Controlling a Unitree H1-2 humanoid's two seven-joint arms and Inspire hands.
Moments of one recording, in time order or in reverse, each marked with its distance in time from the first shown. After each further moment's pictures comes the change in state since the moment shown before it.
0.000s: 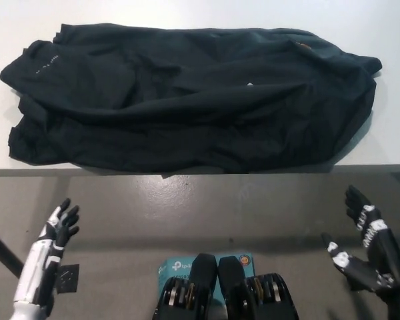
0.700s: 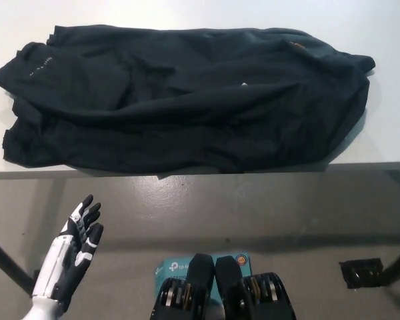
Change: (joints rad) left_arm -0.019 -0.011 -0.042 -0.010 0.016 0.022 -0.007; right_arm -0.339 -0.145 -0.278 -0.226 0.269 0.285 -0.068
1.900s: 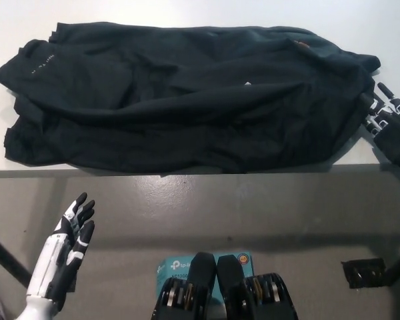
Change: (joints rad) left_arm -0.002 0.005 0.017 -0.016 0.000 0.000 -0.001; right_arm -0.414 0.012 -0.070 1.006 0.357 0.251 0.112
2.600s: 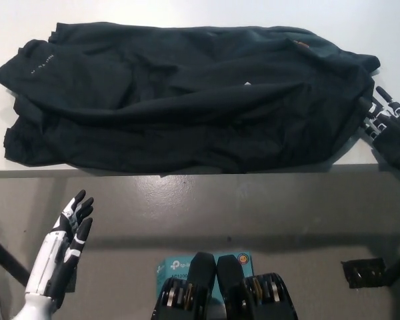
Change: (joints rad) left_arm -0.009 0.001 0.003 -0.002 0.001 0.000 0.000; right_arm -0.002 -0.002 0.003 0.025 -0.016 -0.009 0.024
